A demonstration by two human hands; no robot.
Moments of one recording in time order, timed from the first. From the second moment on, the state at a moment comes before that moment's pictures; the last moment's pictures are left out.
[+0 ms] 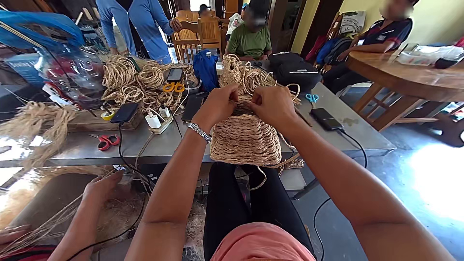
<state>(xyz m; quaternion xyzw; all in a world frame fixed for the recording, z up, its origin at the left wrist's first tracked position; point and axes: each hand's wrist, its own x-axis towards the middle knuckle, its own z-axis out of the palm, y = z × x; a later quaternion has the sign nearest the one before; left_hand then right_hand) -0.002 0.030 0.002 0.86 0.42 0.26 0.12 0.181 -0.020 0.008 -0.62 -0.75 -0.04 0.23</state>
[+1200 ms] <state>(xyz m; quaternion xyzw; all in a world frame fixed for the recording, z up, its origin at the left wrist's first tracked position) 0.001 0.043 0.004 0.87 0.43 0.25 0.09 0.170 -0.014 0.018 -0.61 -0.77 -0.11 0.14</state>
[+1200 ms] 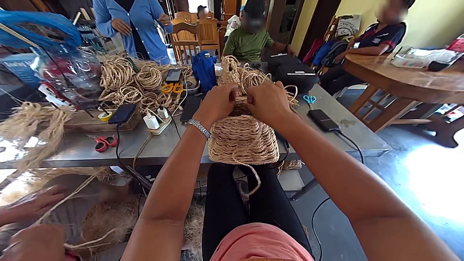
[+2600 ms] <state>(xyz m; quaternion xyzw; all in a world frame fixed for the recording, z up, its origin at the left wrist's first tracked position) 0.027 0.100 0.010 0.77 0.50 0.31 0.25 0.123 0.044 0.023 -0.67 -0.72 0.10 0.14</state>
